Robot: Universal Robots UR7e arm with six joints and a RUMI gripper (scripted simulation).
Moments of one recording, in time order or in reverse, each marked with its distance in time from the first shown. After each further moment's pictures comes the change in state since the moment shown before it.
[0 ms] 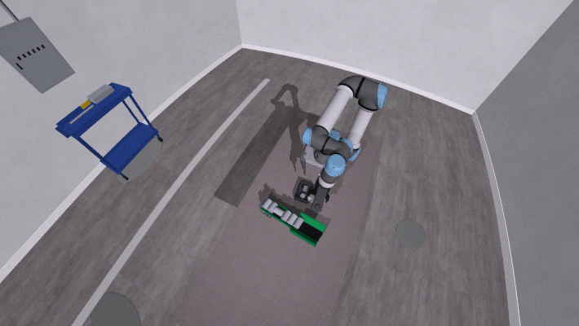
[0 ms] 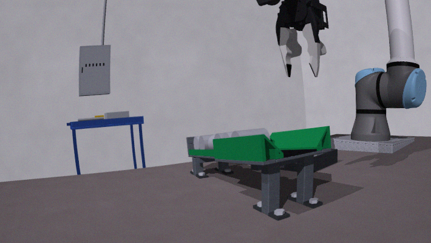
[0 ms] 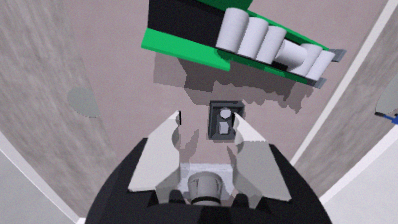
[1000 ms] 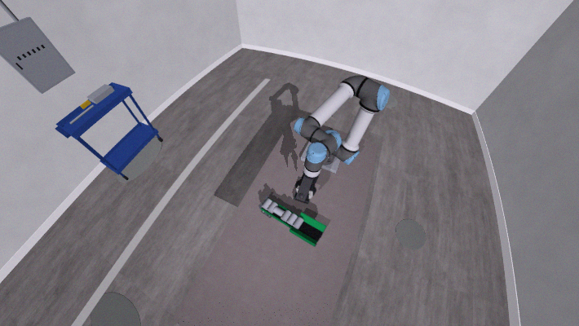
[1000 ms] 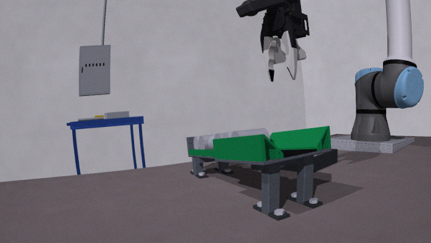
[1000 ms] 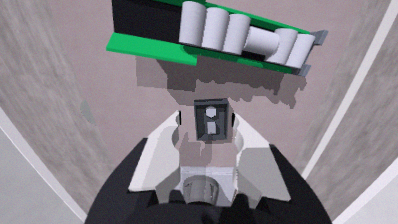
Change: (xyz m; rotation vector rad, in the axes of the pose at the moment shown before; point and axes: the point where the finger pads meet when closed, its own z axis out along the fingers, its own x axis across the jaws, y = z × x) arm 0.066 0.016 0.006 0.045 -0.055 0.090
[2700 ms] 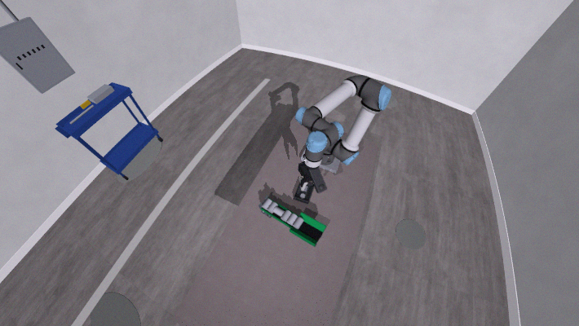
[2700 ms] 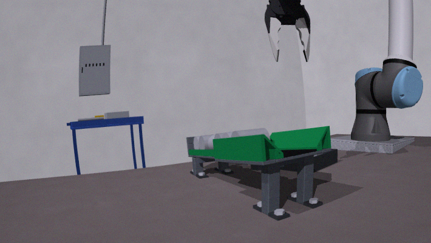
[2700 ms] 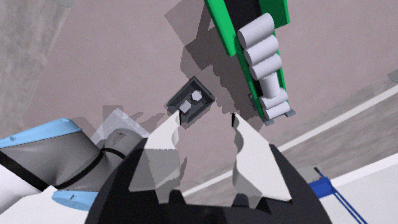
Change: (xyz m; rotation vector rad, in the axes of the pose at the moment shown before) arm -0.007 0.029 -0.044 -0.018 -0.034 -0.866
